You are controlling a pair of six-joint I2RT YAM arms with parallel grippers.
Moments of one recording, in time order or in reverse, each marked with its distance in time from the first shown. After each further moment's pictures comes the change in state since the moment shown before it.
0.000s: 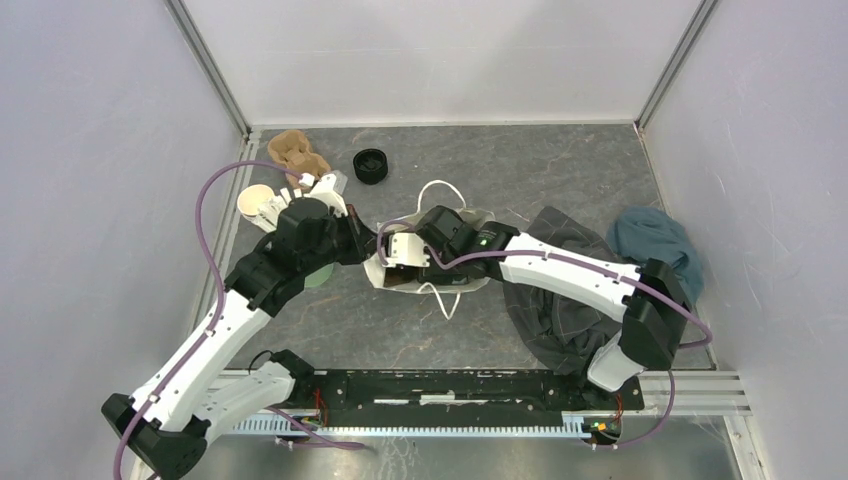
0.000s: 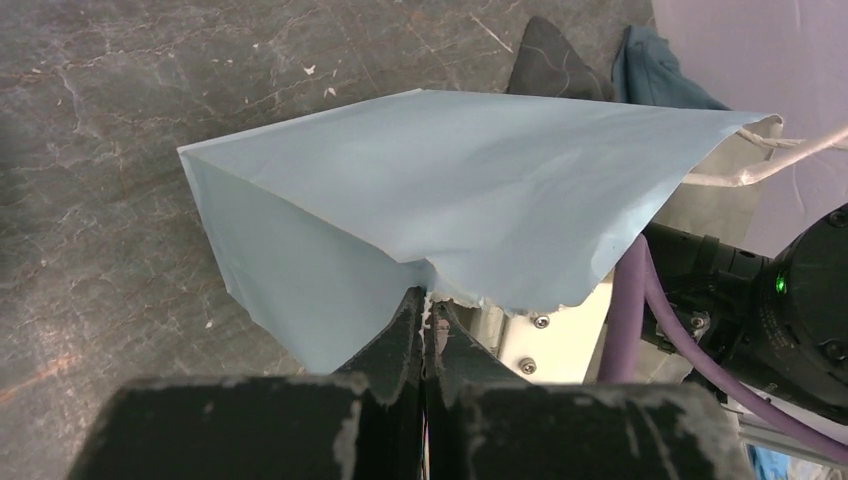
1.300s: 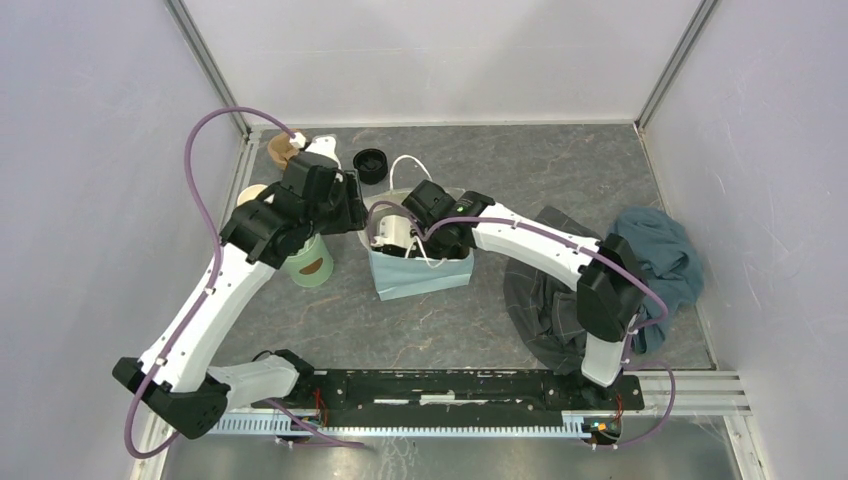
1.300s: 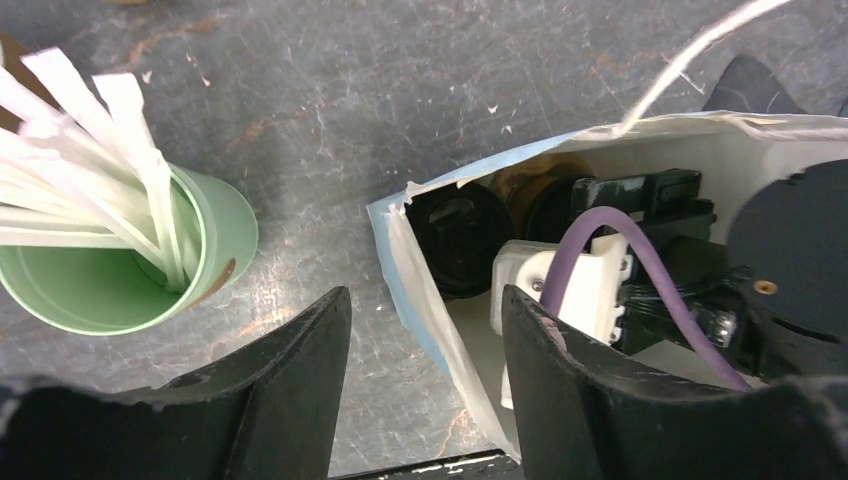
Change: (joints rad) left arm 0.016 0.276 0.444 -0.417 -0.295 0.135; right arm -0.093 0.244 0.269 -0.167 -0.247 -0.008
